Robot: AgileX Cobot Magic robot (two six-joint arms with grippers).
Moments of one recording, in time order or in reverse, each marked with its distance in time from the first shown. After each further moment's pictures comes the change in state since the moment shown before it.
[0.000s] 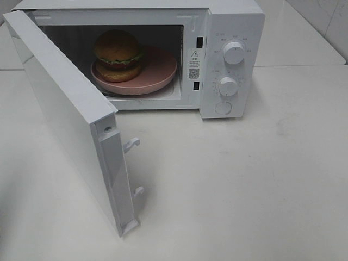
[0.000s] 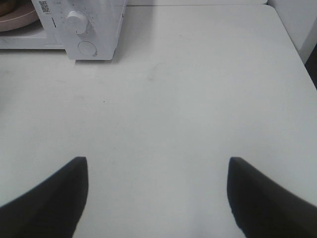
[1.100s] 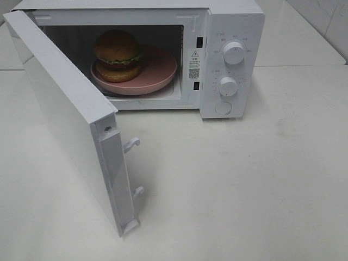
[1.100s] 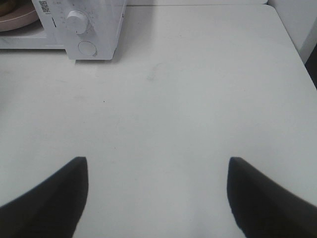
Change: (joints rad) left arm 0.000 -0.524 -0.195 0.234 0.810 -0.226; right arm 0.000 0.000 0.000 0.000 0.000 0.000
